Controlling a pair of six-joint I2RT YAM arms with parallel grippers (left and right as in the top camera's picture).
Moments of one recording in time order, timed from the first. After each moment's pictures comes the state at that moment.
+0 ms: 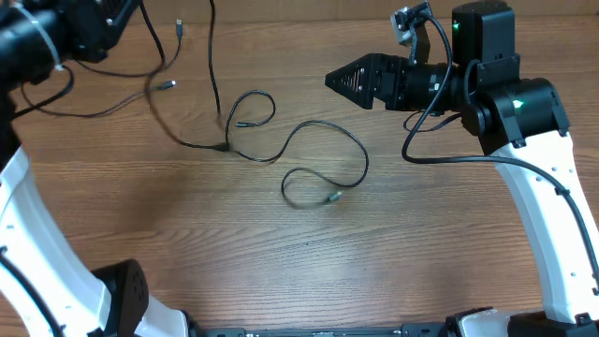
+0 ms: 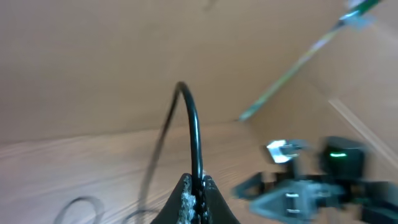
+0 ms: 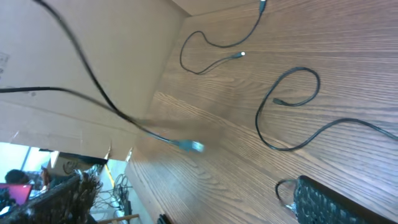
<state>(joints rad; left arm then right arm) 0.25 1.76 2.70 -1.31 0.93 -0.26 0.24 1.54 1.69 -0.84 -0.78 0.41</state>
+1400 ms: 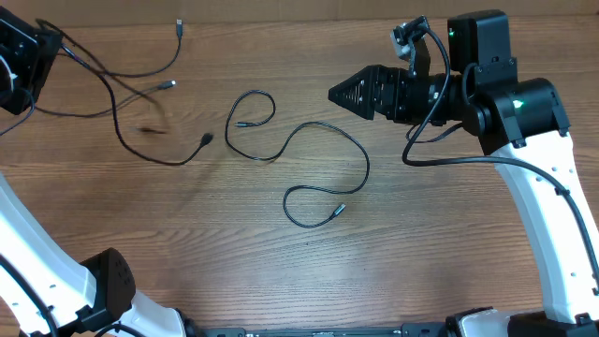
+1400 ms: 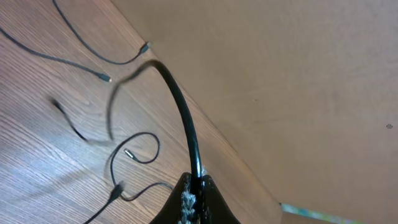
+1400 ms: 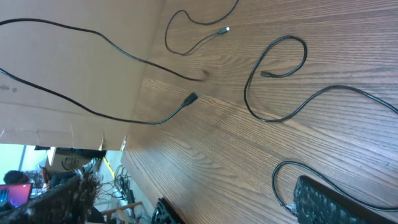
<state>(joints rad) 0.44 1.81 2.70 -1.58 0.50 -0.70 0.24 1.54 1.69 -0.97 -0.76 0.39</state>
